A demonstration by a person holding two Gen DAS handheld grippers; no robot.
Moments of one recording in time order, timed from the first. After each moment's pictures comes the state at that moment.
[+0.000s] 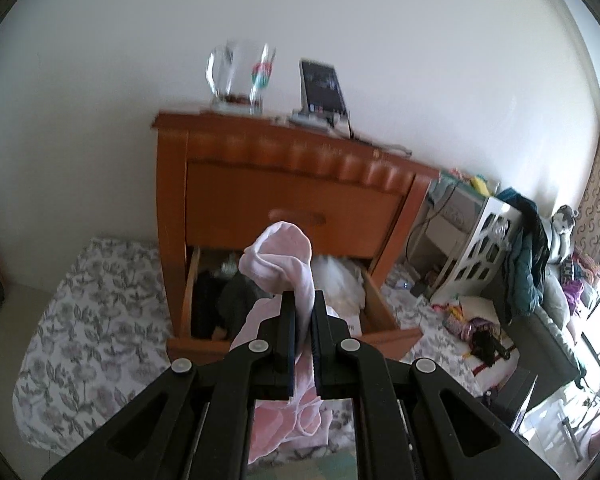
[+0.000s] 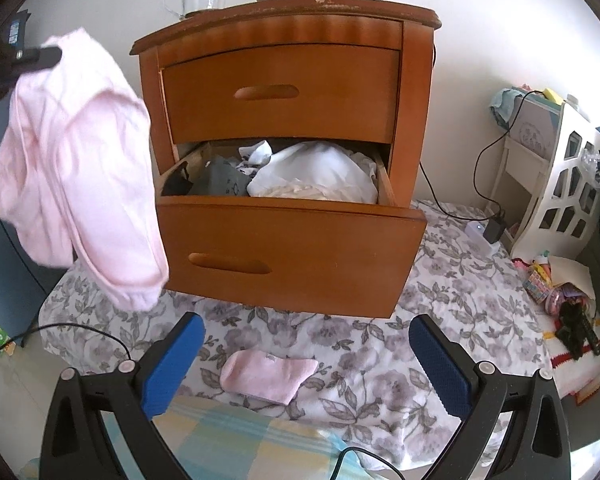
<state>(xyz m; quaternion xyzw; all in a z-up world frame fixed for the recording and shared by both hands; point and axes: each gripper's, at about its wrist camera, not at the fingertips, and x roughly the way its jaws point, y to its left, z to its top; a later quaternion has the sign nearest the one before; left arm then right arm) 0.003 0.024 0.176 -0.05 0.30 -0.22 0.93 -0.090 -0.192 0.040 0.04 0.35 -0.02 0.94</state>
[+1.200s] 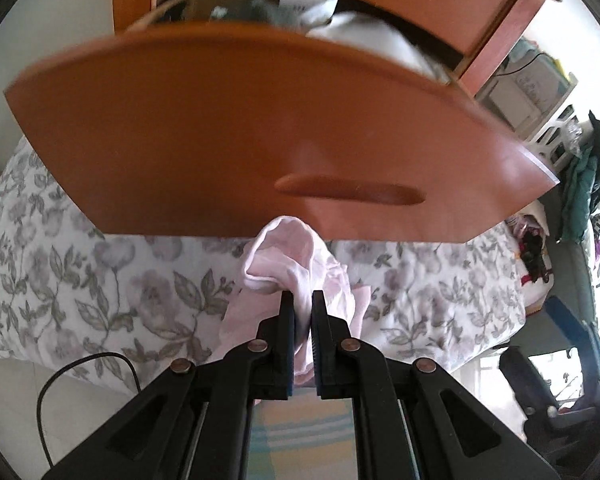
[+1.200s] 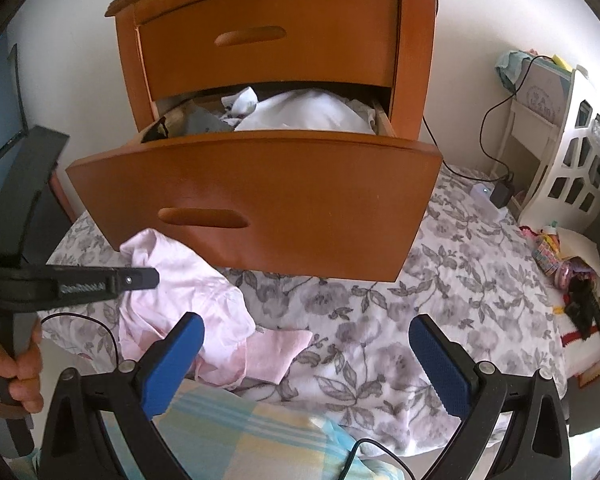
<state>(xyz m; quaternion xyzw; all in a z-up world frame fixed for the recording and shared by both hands) 0.060 -0.036 -0.052 -0.03 0.56 -0.18 0.81 -0.068 -0.202 -0.005 0.04 0.41 -0.02 0.91</state>
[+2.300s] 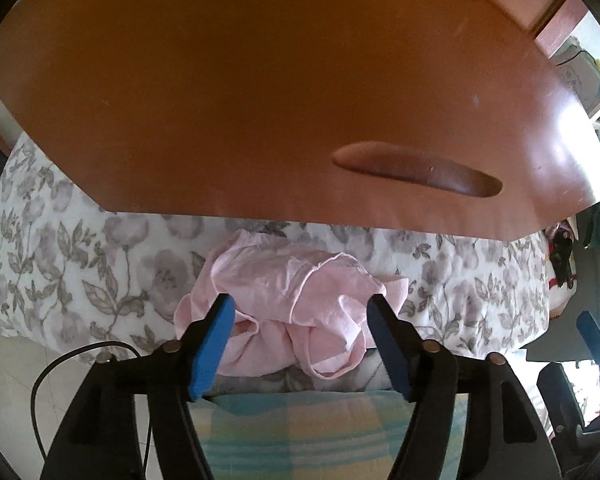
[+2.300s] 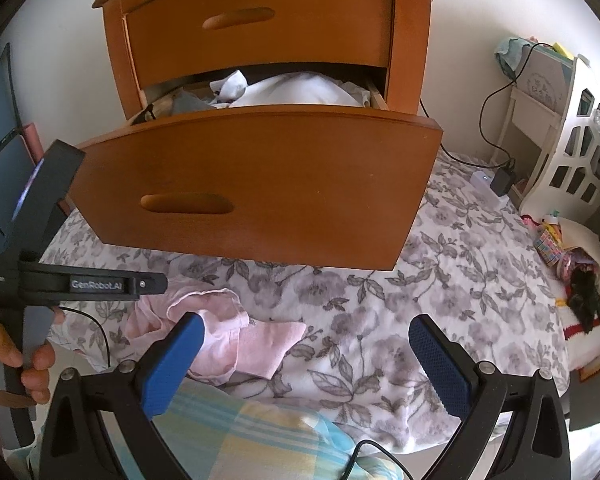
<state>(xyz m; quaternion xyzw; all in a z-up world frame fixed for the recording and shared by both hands) 0.081 -0.035 -0.078 -0.02 0.60 -0.13 0.79 -0.061 -0.208 -0.019 0.05 0.42 -0.03 0.91</state>
